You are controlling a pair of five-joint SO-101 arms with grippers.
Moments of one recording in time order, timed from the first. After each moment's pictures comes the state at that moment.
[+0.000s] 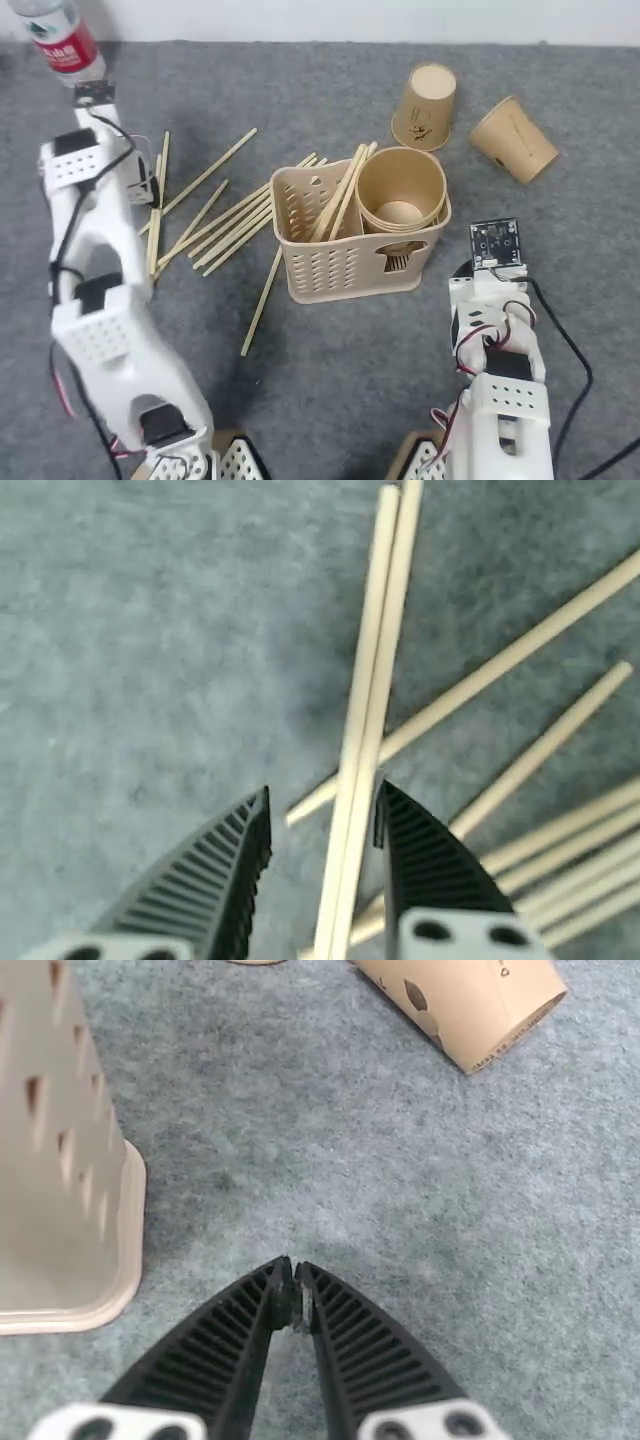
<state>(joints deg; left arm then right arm) -25.7 31.7 -14.8 69.0 -30.1 5.0 -62.9 90.5 20.0 14.7</state>
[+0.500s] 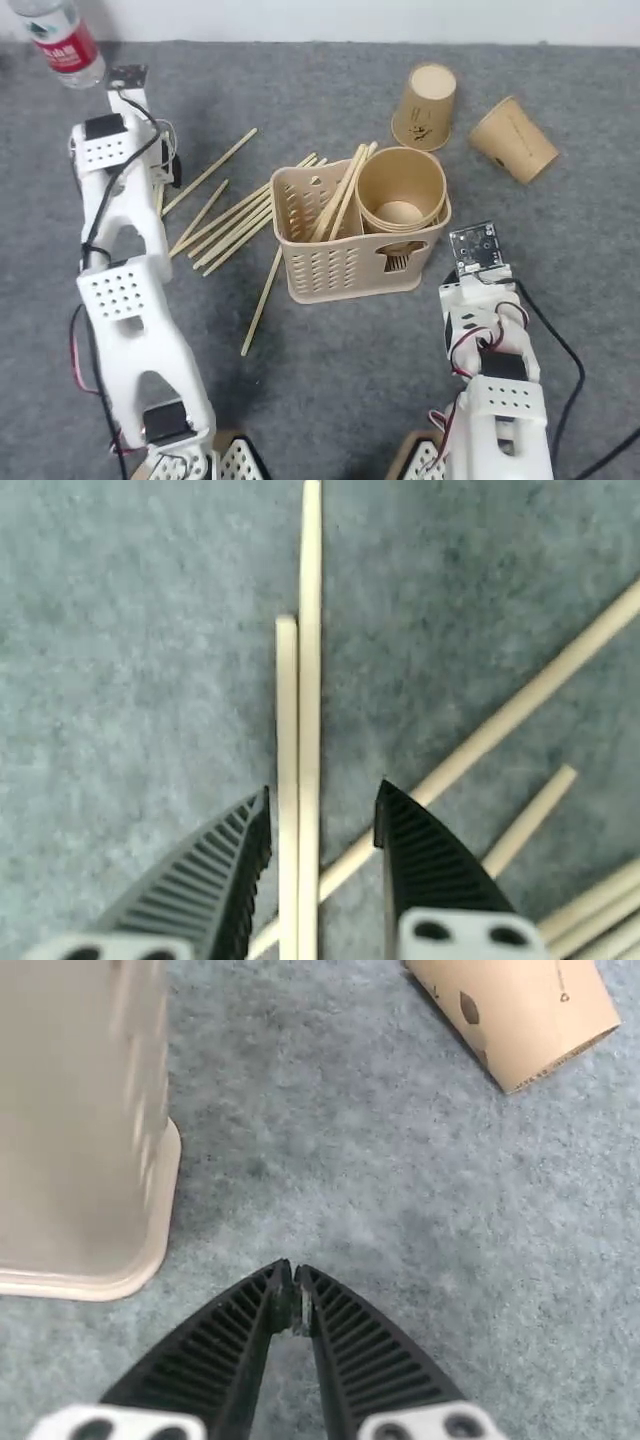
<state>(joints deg) -22.1 53.8 -44.3 73.5 -22.4 2.7 -62.9 91.7 20.0 20.0</state>
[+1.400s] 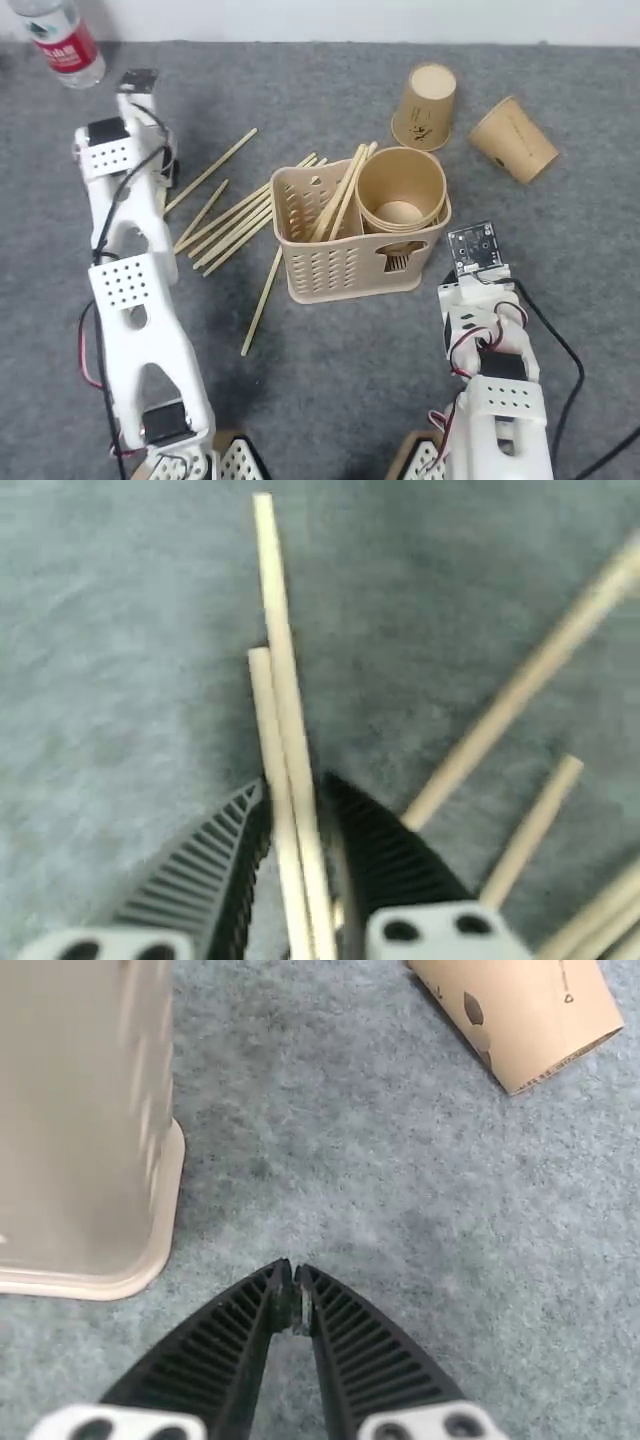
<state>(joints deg) -22.9 68.4 -64.0 82.1 -29.8 2.2 -62.9 91.7 20.0 20.0</state>
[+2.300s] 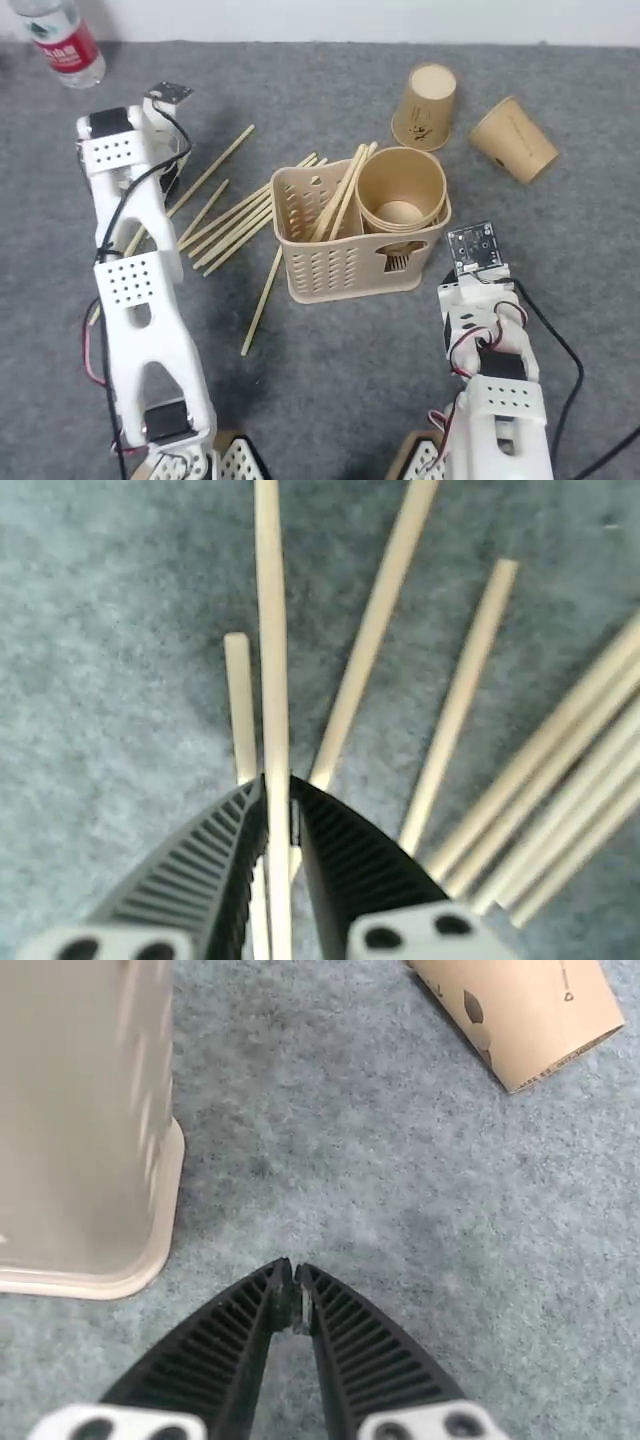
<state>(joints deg) -20.9 66.6 -69.8 98.3 -41.8 2.2 -62.9 91.7 20.0 20.0</state>
